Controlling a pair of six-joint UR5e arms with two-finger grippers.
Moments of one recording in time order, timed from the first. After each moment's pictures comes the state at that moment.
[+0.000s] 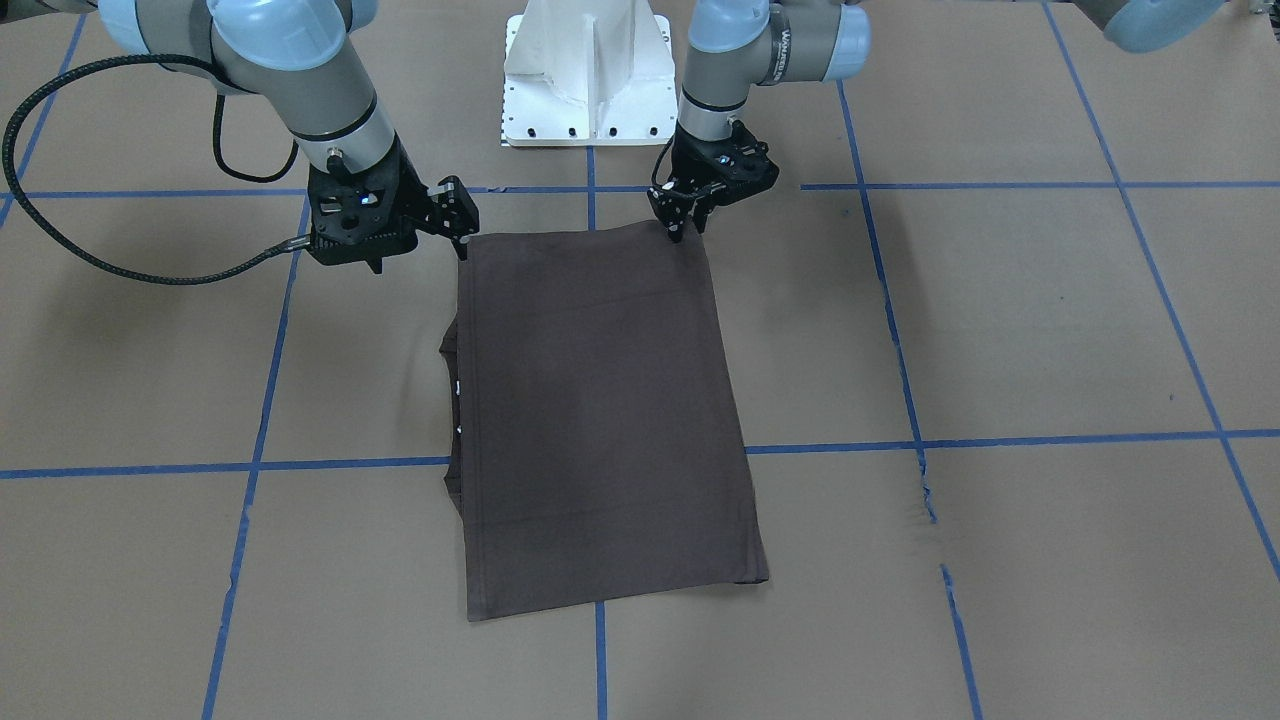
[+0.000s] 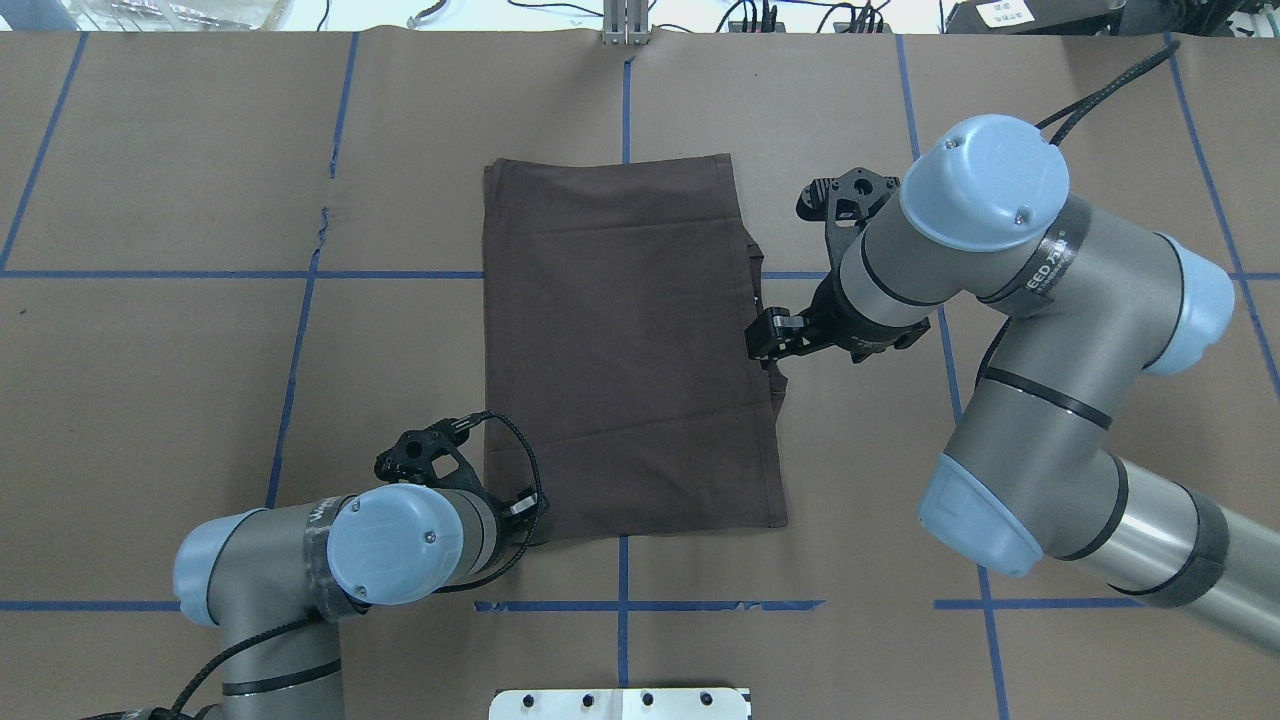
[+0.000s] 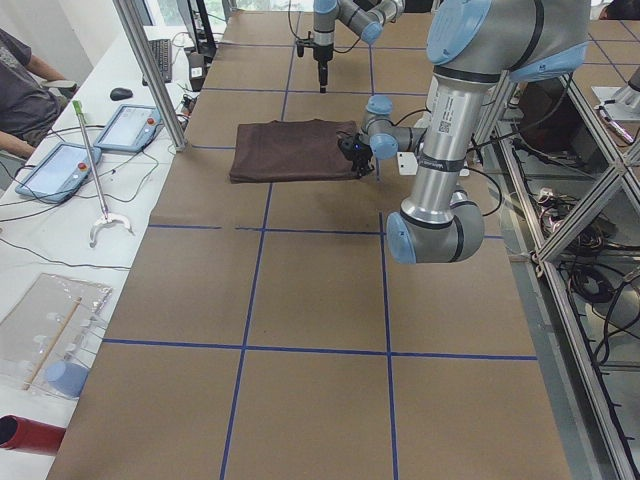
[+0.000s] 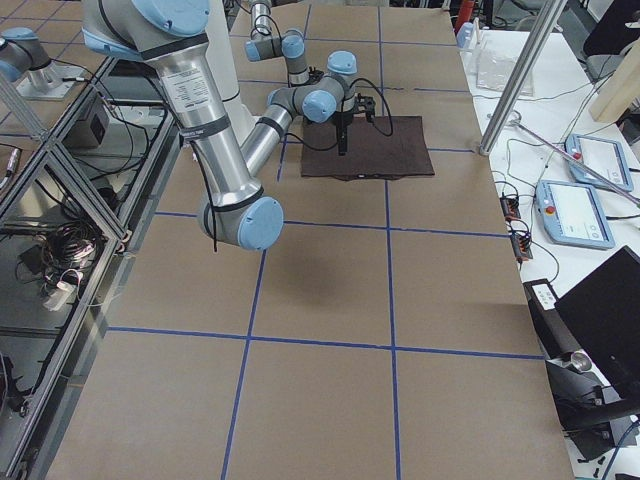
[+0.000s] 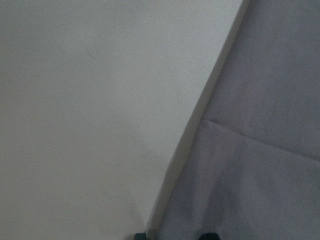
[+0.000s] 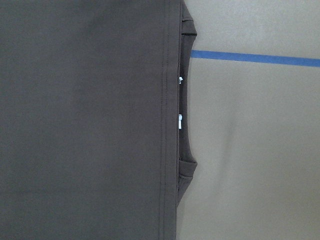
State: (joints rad) left arm -0.23 -2.00 -1.85 -1.74 -1.57 -1.92; right arm 0.66 -1.10 1.96 -1.65 2.02 1.02
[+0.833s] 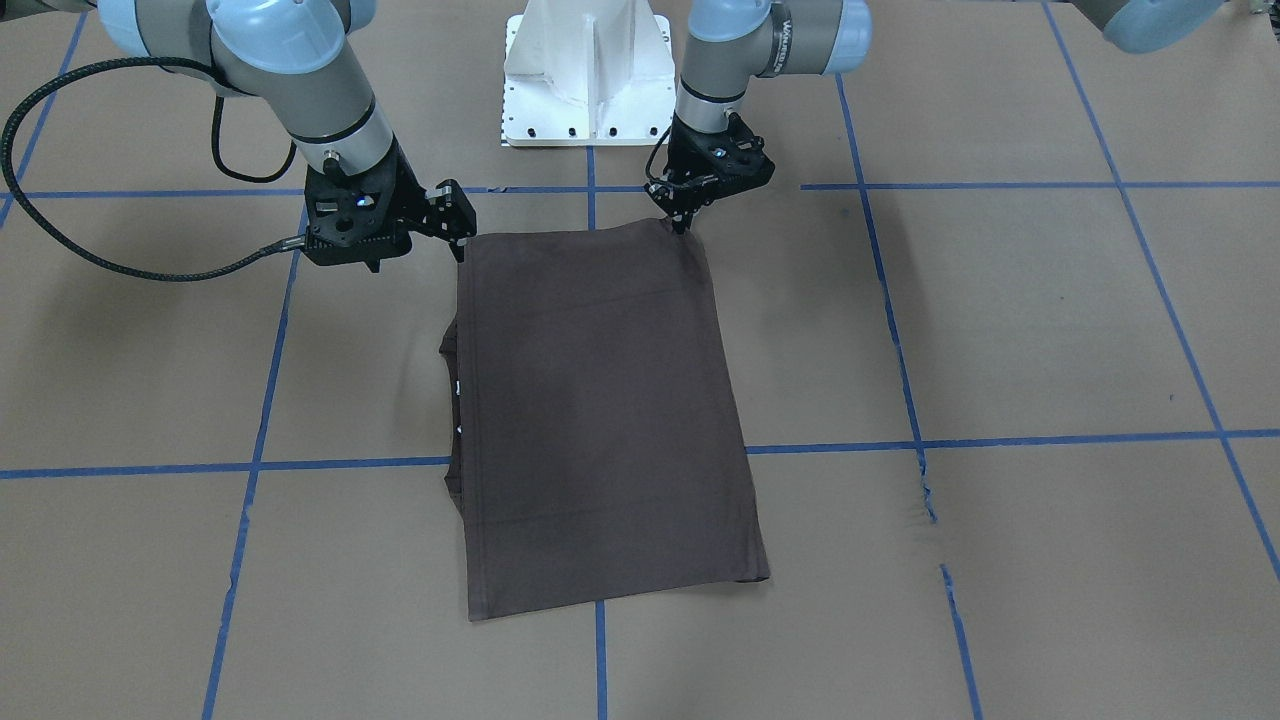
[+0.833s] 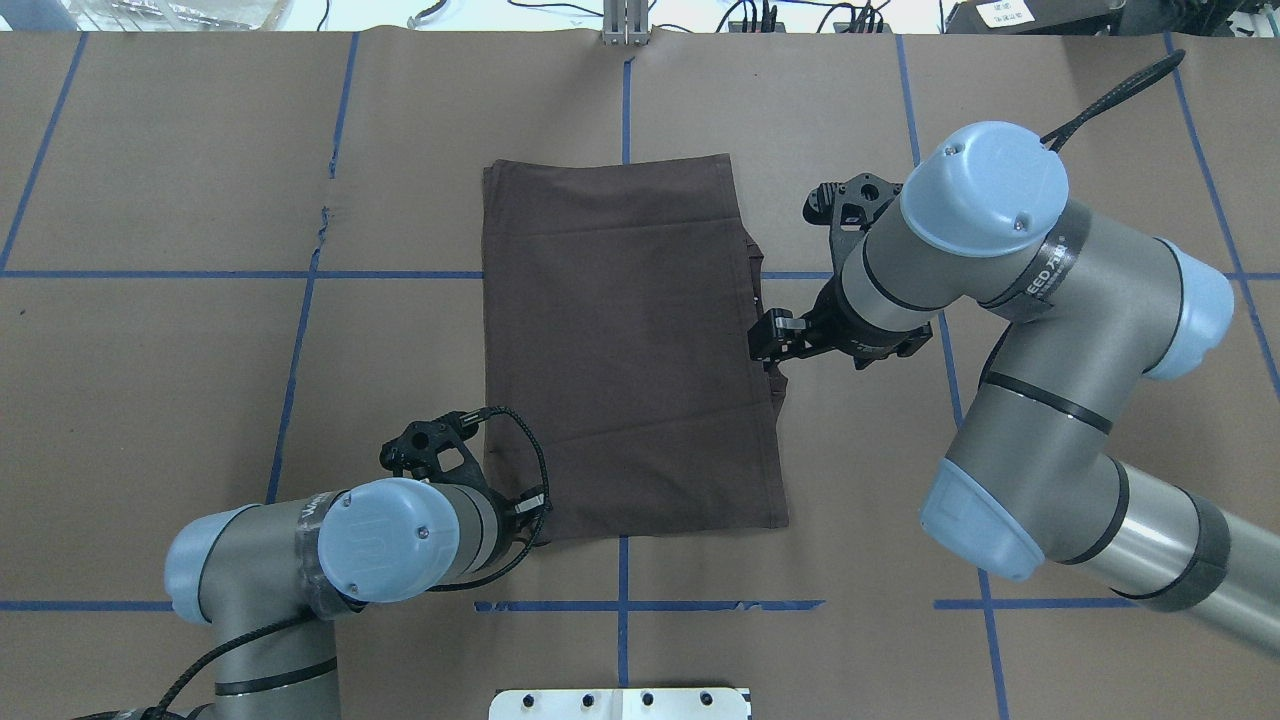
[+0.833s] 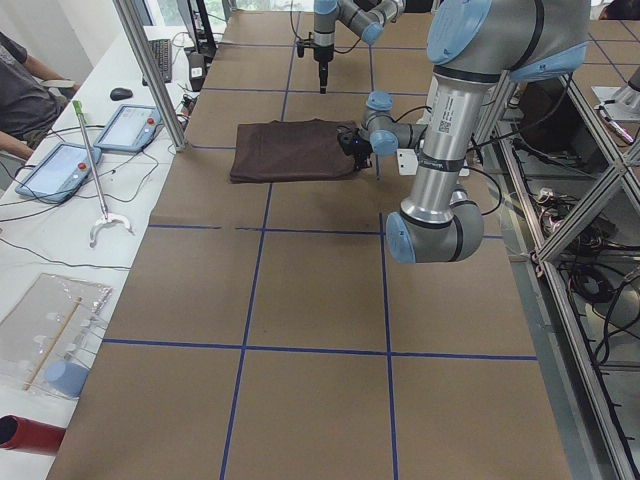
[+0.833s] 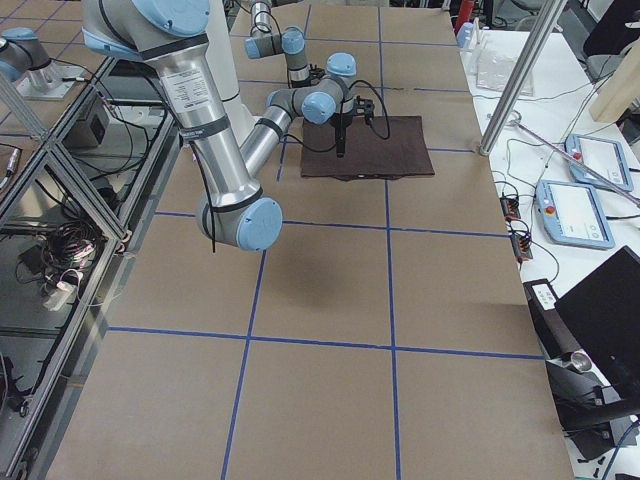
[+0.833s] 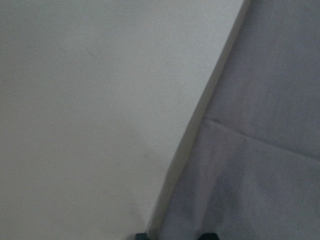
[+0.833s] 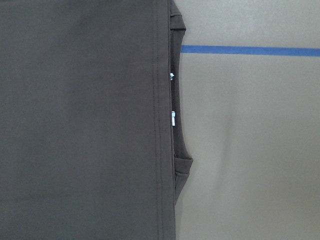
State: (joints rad) left arm -0.24 -2.00 -1.89 -1.74 -1.58 -1.83; right arm 0.64 -1.11 1.96 -1.65 2.02 1.12
